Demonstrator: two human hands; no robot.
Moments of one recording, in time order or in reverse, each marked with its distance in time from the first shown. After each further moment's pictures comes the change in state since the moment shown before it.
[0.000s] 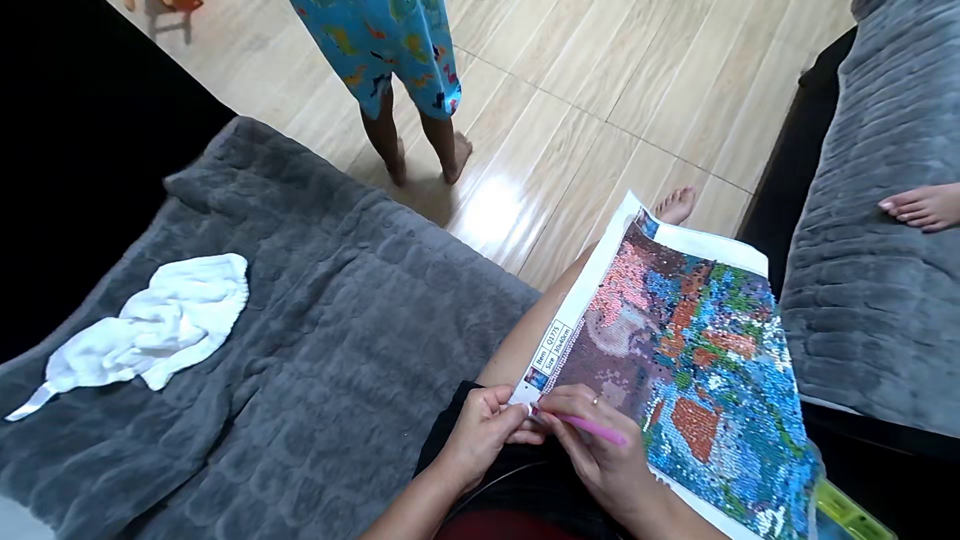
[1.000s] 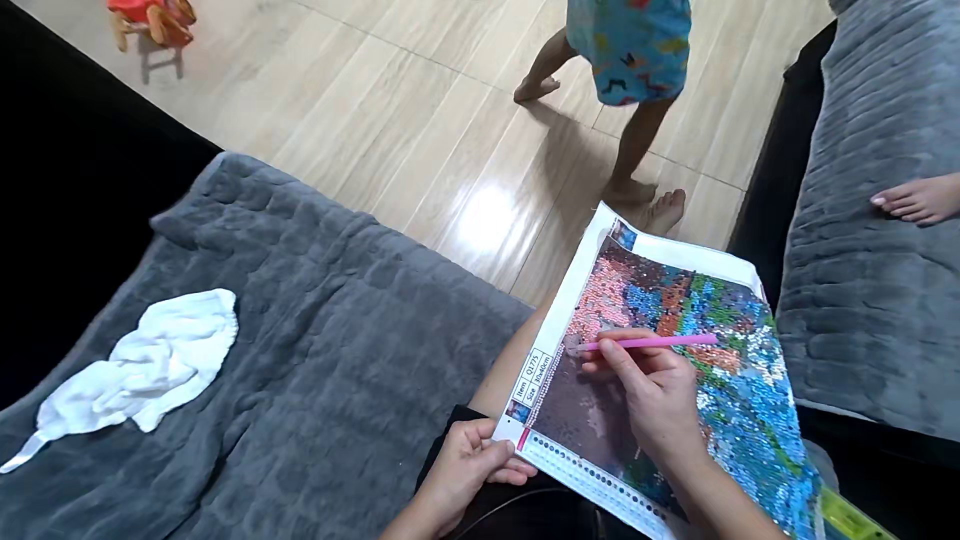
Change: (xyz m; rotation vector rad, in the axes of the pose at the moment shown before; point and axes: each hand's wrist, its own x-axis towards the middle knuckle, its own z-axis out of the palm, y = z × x) left_hand -0.007 0.001 -0.012 0.008 -0.028 -0.090; right_hand 0.053 0.024 -0.040 0.400 0.373 0.539
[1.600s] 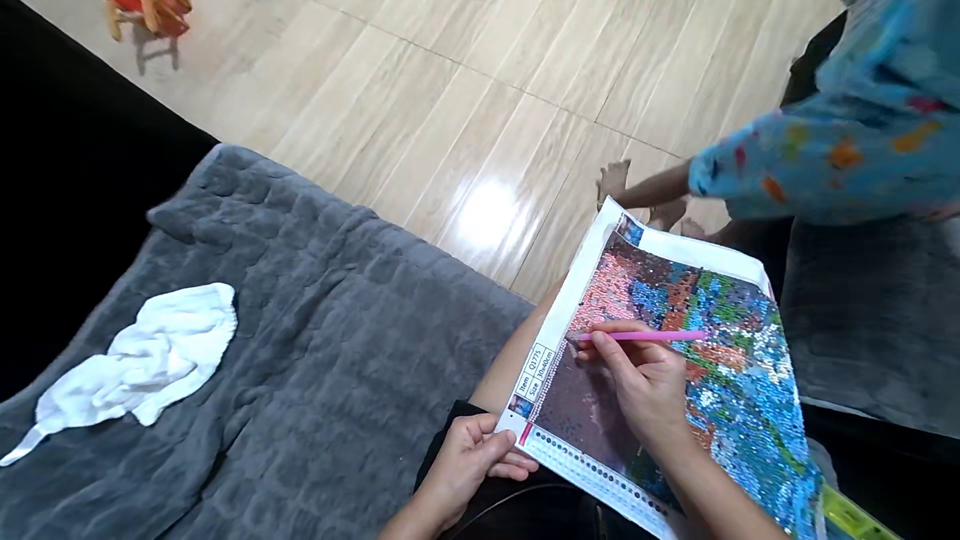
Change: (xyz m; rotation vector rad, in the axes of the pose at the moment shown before) left_hand 0.001 -0.001 0.001 -0.005 0.002 0.003; right_hand 0.004 0.011 0.004 -0.114 -0.016 -0.125
